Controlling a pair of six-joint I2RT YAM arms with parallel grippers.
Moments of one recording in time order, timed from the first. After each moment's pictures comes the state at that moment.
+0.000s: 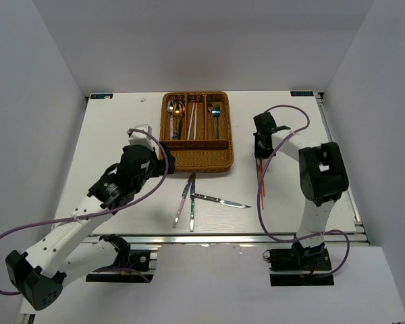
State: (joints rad) left arm -0.66 0.92 0.89 -0.44 -0.37 -0.50; right arm 0.31 1.90 1.27 -0.46 0.20 0.27
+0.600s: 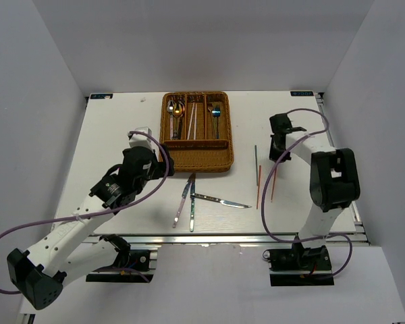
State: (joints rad) left arm -0.66 0.93 0.86 -0.48 -0.40 -0.53; right arm 0.22 1.83 1.20 -0.53 0.24 0.31
